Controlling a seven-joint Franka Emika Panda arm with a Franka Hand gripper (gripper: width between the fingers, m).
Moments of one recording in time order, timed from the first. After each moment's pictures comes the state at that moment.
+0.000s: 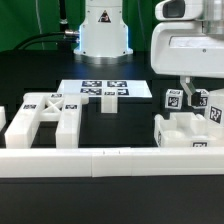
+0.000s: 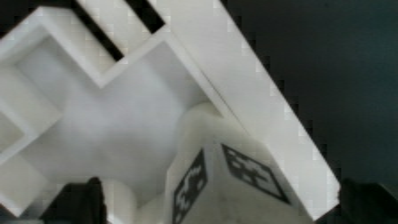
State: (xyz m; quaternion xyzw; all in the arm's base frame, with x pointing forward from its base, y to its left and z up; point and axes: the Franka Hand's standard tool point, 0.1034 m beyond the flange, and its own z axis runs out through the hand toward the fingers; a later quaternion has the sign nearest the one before) arm 0.621 0.121 0.065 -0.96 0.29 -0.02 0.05
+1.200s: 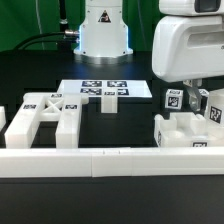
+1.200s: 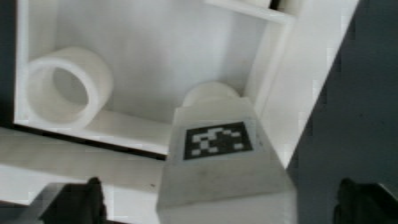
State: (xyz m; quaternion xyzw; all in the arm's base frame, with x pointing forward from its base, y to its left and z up) arm 0.628 0.118 0.073 -0.99 -0.12 -0.03 0.02
